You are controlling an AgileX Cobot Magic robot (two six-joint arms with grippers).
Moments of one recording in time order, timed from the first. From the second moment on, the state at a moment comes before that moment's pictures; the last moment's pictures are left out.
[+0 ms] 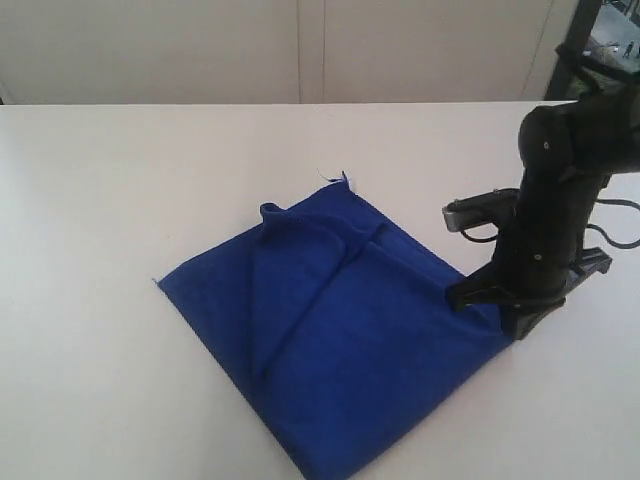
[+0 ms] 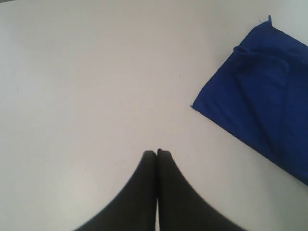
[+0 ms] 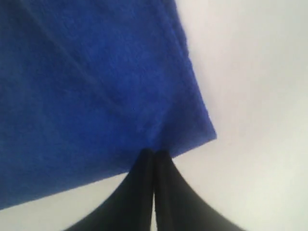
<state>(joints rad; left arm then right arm) 0.17 0.74 -1.17 -0.31 1.29 0.39 0.26 1.85 -1.08 -0.01 0.93 -0.05</state>
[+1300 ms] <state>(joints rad) 0.17 0.74 -1.17 -0.31 1.29 0.38 0.37 2.29 -1.71 0.10 0.66 -0.18</state>
